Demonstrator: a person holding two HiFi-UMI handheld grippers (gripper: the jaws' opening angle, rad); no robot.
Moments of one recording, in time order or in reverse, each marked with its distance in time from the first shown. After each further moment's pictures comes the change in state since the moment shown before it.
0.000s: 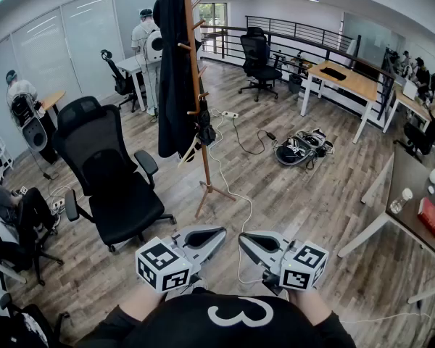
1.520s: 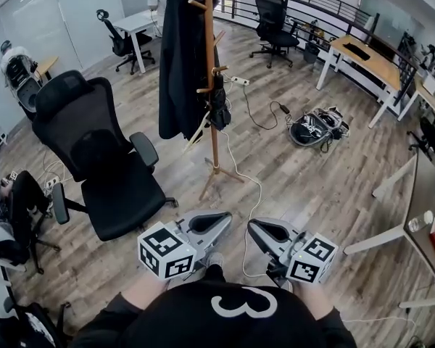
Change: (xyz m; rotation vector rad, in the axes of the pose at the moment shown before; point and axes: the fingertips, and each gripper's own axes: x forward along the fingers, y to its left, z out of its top) left arm 0.062 0.217 -0.016 -0.135 0.034 0.007; right arm 0.142 -0.167 -0.006 0.135 0.035 -0.049
